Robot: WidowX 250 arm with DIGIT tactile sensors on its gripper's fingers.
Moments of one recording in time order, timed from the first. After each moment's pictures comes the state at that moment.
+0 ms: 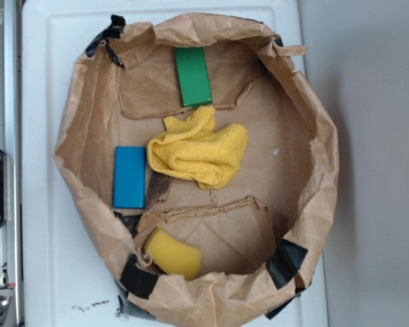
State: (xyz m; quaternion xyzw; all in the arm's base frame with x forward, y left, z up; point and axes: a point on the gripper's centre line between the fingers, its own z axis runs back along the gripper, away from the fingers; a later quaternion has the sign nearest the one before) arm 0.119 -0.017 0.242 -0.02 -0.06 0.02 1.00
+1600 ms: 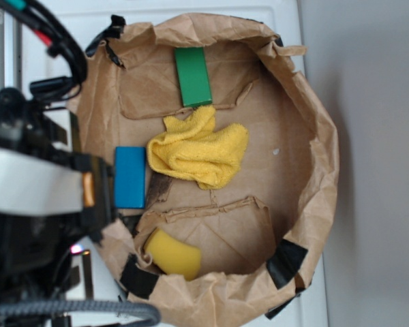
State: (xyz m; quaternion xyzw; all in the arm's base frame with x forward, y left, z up) arm 0.186 -0.026 0.207 -0.01 -0.07 0.05 1.00
